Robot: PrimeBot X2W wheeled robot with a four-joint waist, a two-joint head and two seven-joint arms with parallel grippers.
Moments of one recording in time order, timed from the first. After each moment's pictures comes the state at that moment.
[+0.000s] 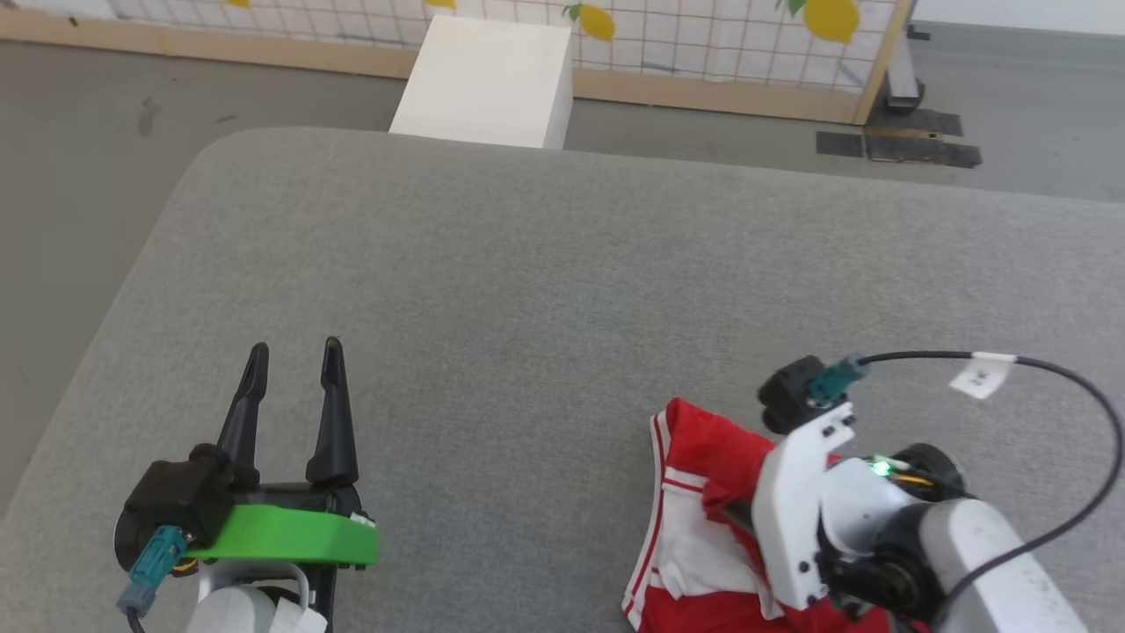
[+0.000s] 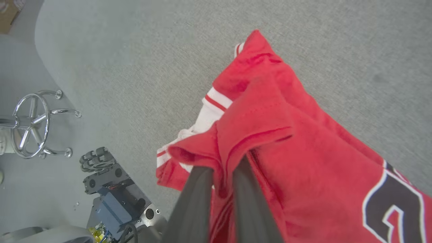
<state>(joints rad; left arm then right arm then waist) -0.04 0.06 0.02 -0.04 -0.25 -0.10 -0.26 -0.20 -0.20 0.32 -0.03 0.49 0.13 0.97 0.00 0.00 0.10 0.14</state>
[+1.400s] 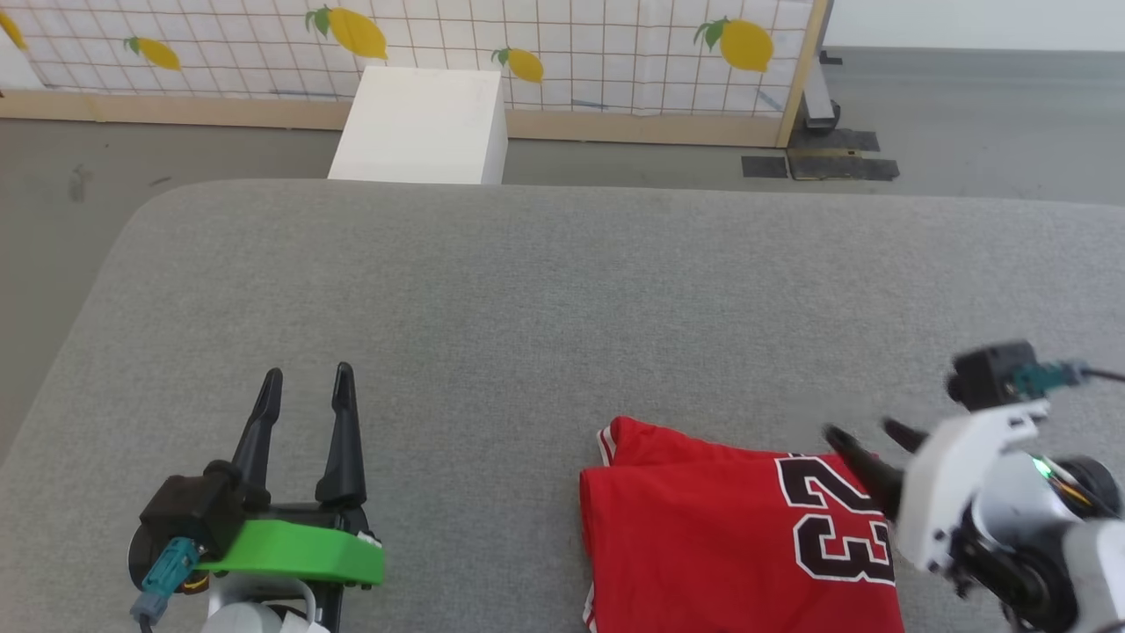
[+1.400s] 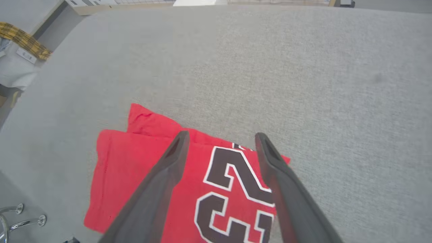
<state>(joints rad) -0.02 0.05 0.02 0.01 -0.26 -0.12 -0.26 -0.12 -0.22 0.04 -0.04 0.46 0.13 0.72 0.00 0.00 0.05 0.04</state>
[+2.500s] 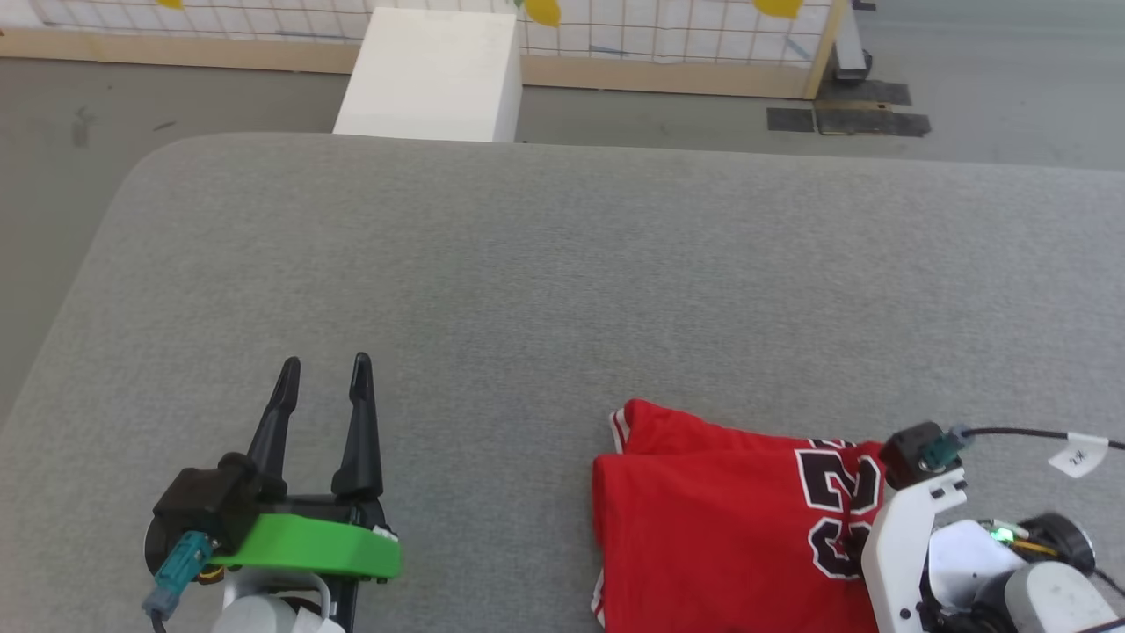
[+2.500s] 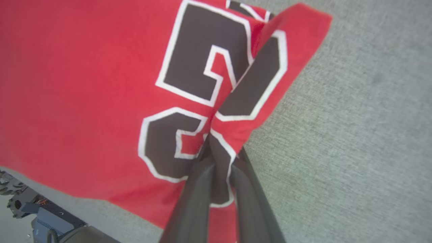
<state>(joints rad) -0.02 0.05 -0.02 -0.01 -0.27 -0.11 -0.26 -0.07 -0.28 0.17 0.10 0.33 0.13 0.81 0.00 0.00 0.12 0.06</state>
